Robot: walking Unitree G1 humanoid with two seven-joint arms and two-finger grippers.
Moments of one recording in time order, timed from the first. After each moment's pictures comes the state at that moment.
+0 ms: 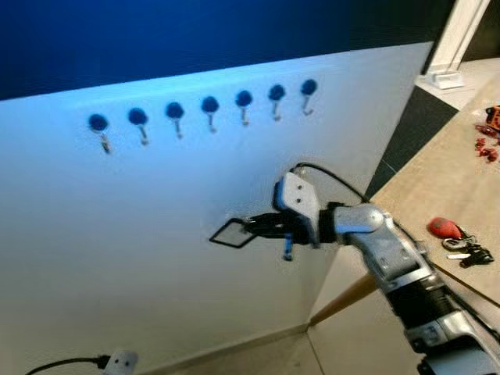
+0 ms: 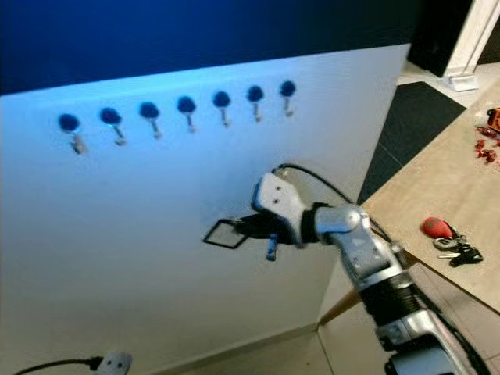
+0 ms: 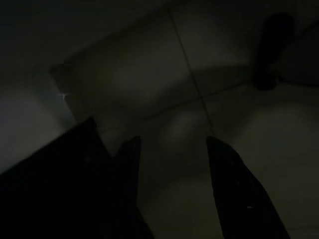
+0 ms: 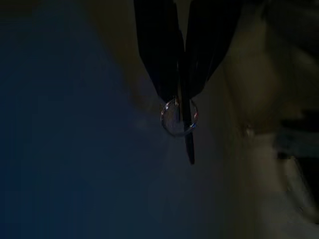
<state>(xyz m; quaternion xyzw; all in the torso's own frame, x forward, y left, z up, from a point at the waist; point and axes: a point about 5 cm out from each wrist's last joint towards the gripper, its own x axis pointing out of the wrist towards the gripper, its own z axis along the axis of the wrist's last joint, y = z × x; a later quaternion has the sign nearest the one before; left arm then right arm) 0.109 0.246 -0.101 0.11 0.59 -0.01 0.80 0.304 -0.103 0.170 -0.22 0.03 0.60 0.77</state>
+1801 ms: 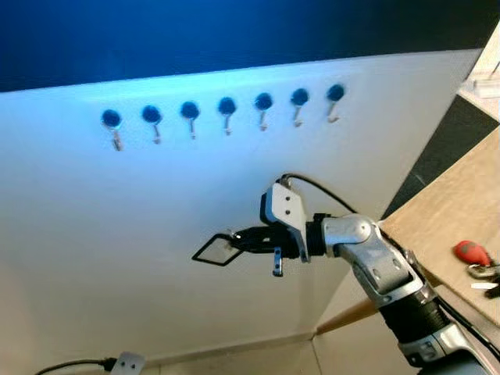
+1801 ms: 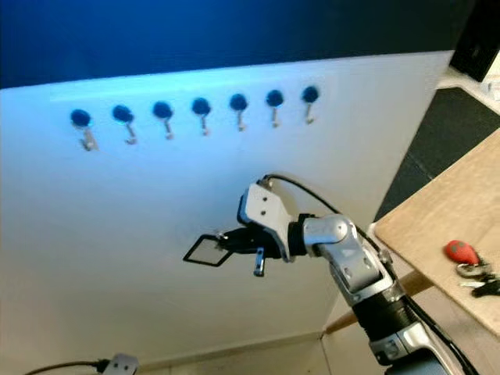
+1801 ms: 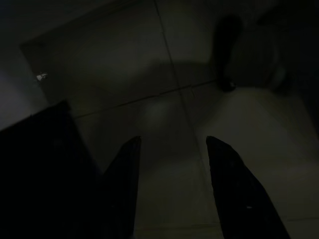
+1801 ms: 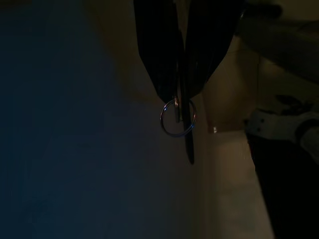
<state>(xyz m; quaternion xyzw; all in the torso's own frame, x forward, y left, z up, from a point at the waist) 0.106 0.235 -0.105 0.10 0.60 -0.02 0.79 0.292 -0.089 0.171 -0.19 0.03 0.62 0.76</state>
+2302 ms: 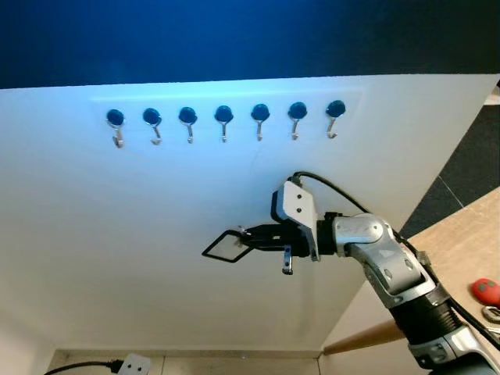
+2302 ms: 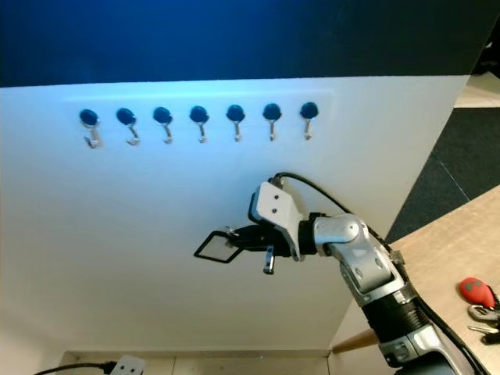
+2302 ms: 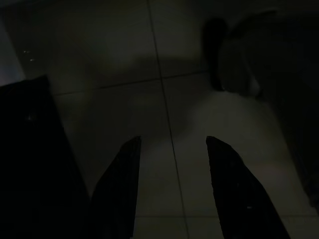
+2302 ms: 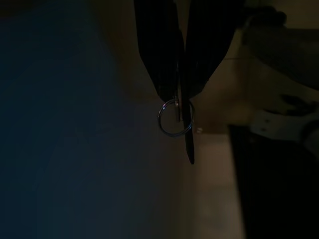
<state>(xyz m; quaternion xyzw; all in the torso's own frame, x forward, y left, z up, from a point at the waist) 0.108 0.231 -0.105 0.11 0.60 -0.04 0.79 0.287 -0.091 0.168 -0.19 0.04 0.62 0.76</state>
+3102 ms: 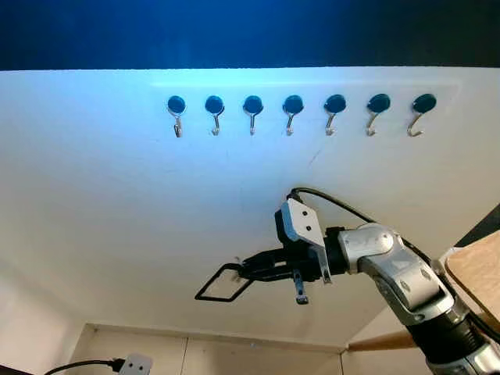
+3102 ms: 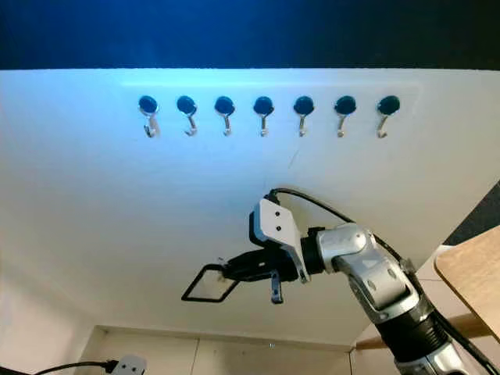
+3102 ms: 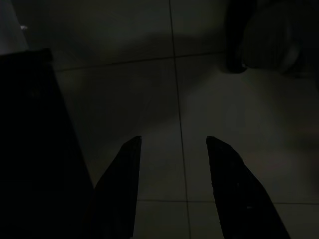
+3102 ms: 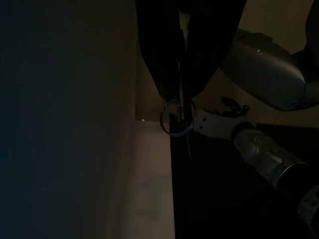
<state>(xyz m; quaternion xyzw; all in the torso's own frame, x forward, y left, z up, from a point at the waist) 0.108 0.230 -0.105 0.11 0.60 -0.04 0.79 0.257 -0.102 0.171 -0.16 0.07 0.69 0.70</state>
